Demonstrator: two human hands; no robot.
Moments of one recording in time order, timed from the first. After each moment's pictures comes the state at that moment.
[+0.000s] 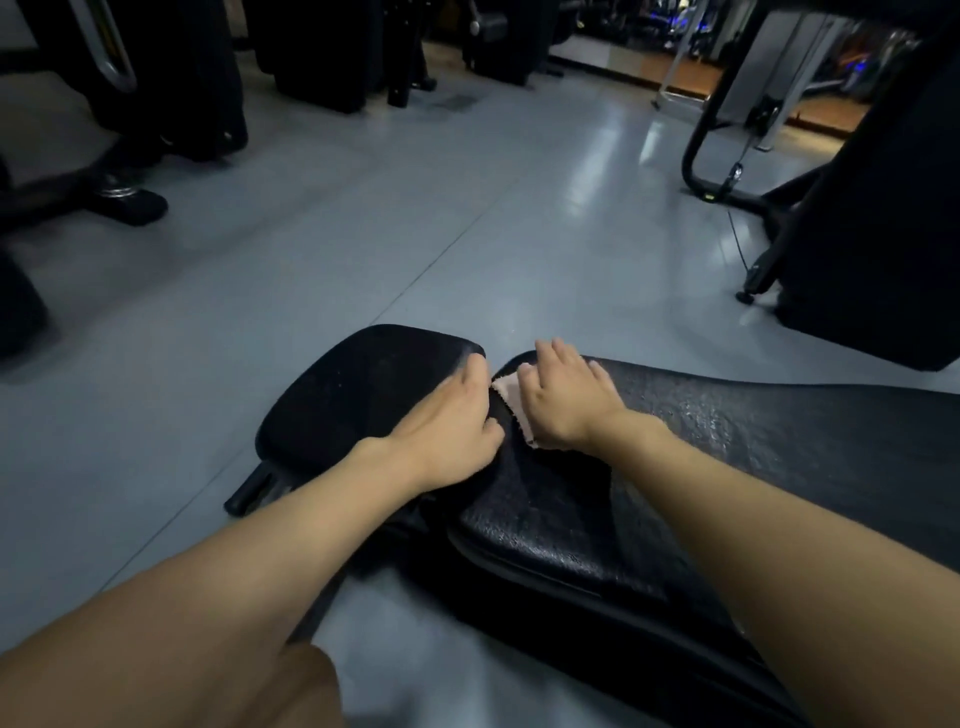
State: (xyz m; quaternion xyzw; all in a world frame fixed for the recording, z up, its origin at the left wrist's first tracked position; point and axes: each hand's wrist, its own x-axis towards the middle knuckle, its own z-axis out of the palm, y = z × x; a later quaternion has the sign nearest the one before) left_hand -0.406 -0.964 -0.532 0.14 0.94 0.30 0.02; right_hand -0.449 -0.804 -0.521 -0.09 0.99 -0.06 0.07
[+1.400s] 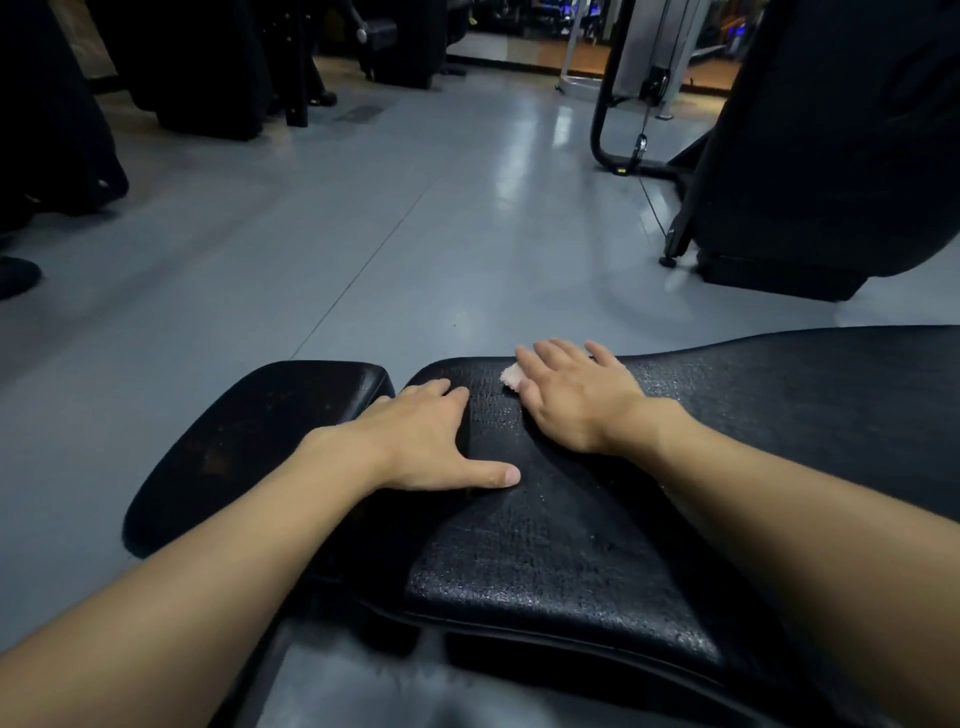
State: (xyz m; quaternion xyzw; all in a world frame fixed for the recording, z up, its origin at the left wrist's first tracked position) left_hand -0.440 -0.903 -0.506 0.21 0.96 0.06 0.18; right_hand -0.455 -0.702 -0.518 -0.09 0.99 0.04 0.05
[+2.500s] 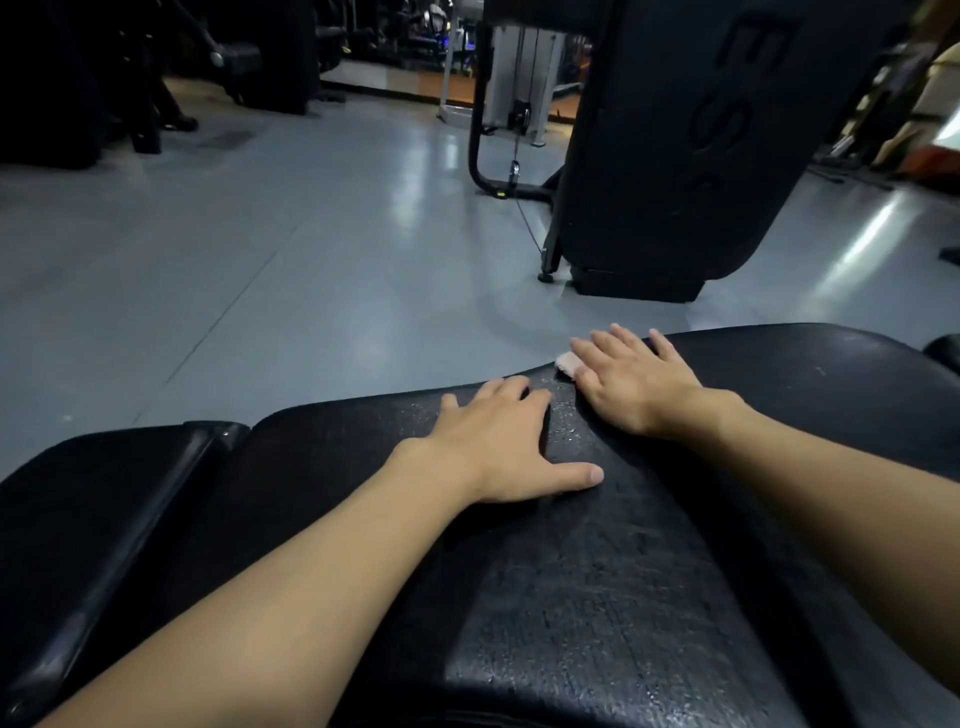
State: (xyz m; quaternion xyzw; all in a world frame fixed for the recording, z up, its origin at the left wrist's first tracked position) left_hand -0.418 -0.717 -0.469 0.37 0.91 0.12 0.12; right_hand -0.417 -0.518 -0.470 0.09 0.99 0.07 0.05
